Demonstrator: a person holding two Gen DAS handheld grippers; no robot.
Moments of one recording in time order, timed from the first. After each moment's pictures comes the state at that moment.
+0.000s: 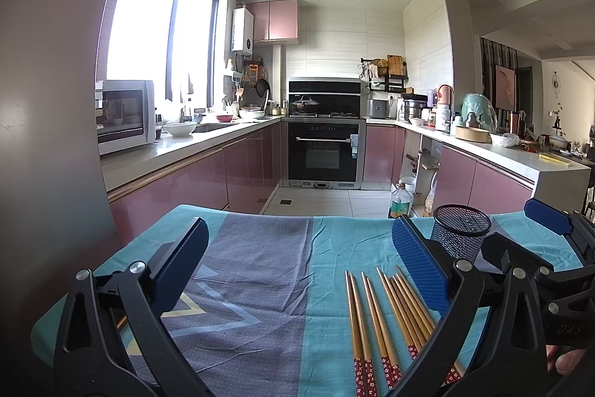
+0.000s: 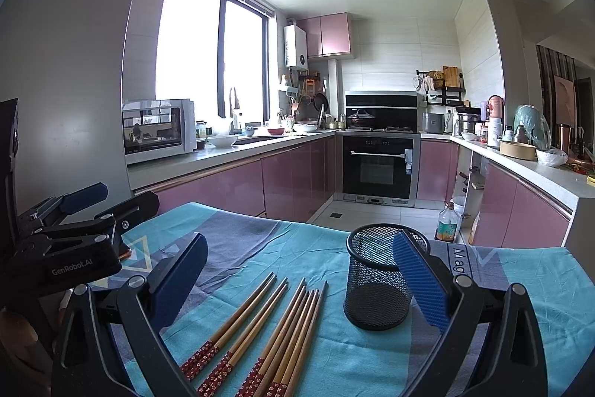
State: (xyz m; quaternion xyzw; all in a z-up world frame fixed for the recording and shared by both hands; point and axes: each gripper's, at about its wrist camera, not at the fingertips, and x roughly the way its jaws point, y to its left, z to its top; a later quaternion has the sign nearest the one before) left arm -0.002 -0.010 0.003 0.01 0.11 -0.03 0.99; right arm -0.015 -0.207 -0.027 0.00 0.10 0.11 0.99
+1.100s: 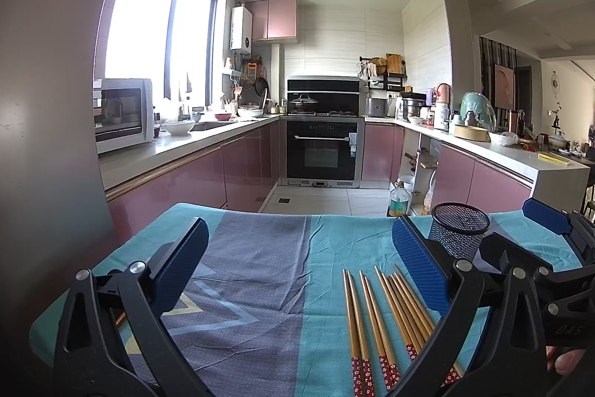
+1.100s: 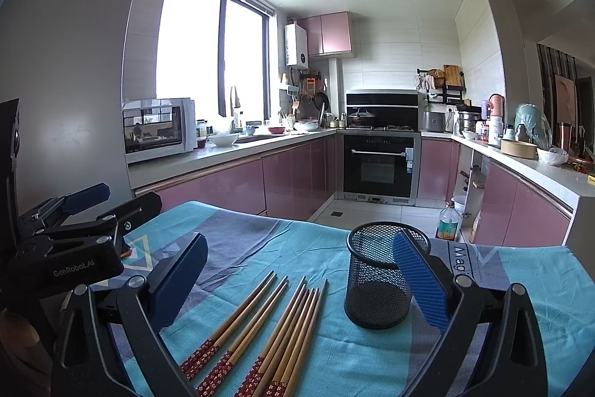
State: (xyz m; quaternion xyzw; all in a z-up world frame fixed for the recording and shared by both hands) left arm -0.003 -0.010 0.004 0.01 0.11 -0.03 0.99; right arm -0.016 -0.211 -0.027 0.01 0.11 0.11 0.99
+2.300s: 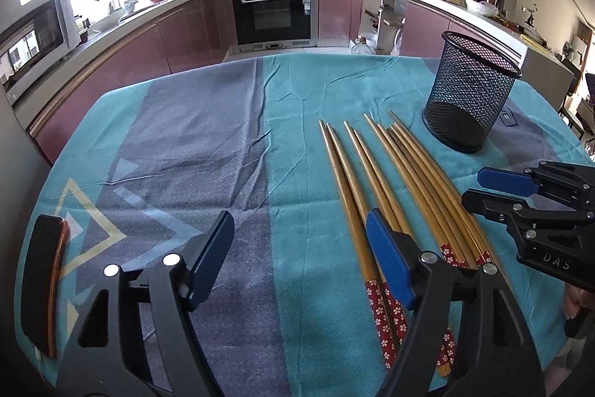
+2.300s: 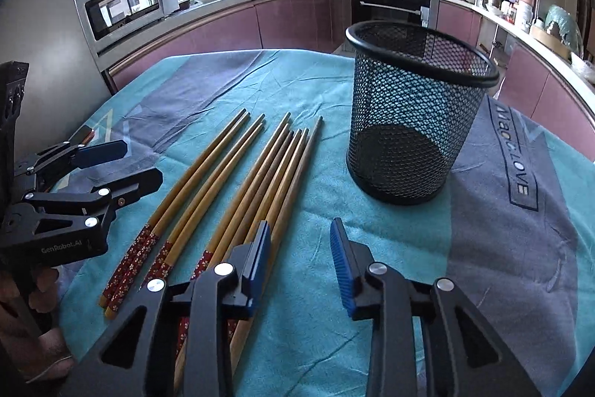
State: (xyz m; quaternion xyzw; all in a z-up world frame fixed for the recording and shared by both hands) left arm 0.103 -0.035 -0.102 0.07 0.39 -0.13 0.91; right arm 0.062 -0.213 -0.105 0.00 0.41 0.13 0.90
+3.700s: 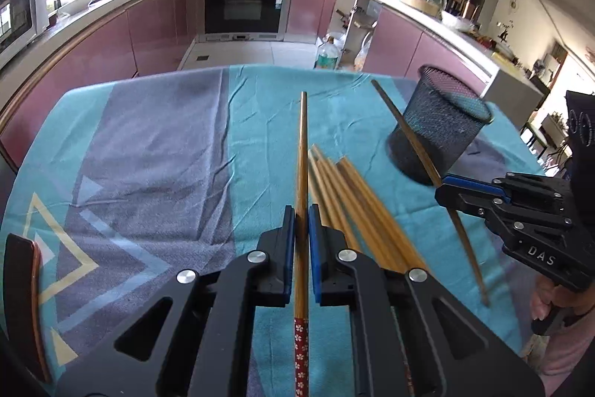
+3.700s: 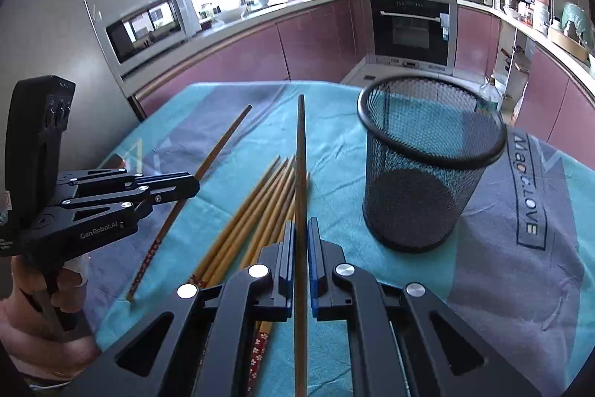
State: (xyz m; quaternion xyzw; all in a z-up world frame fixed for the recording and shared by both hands) left arm 0.150 -0.055 -0.080 0.00 0.41 -0.20 0.89; right arm 0.075 -0.223 -0.067 0.03 0.38 0.19 0.90
